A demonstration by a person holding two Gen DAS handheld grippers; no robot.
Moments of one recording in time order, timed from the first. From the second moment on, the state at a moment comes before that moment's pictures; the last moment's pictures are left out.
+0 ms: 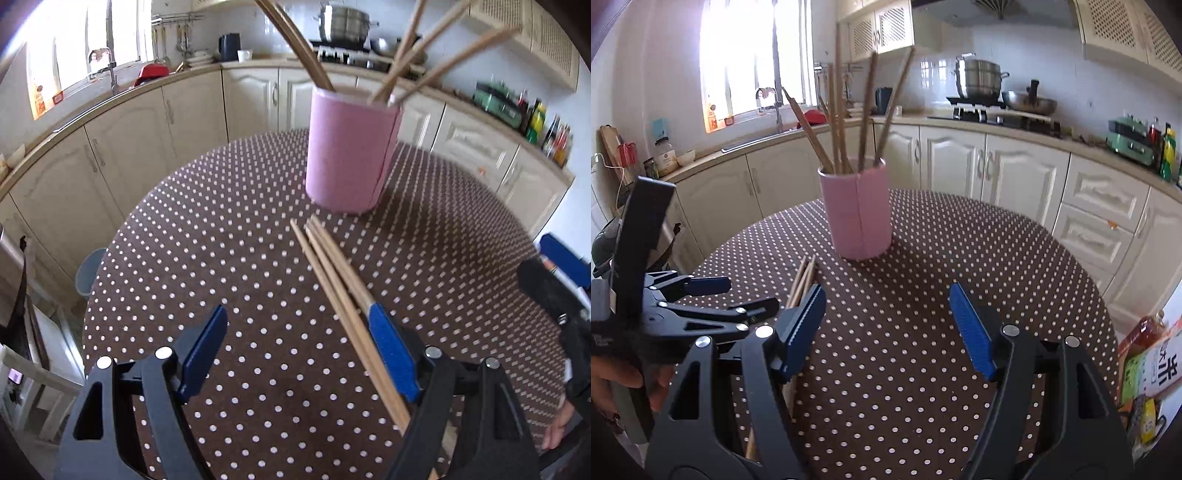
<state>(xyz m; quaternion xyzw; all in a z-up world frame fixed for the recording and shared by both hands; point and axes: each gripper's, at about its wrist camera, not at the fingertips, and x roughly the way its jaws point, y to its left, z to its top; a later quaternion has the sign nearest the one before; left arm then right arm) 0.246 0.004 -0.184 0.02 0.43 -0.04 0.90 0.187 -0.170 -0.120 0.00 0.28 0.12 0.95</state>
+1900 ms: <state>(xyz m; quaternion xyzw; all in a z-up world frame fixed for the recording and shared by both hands) 0.314 0.043 -0.196 0.04 0.44 -0.09 0.89 0.287 -0.080 -0.168 -0.02 0.45 0.23 0.86</state>
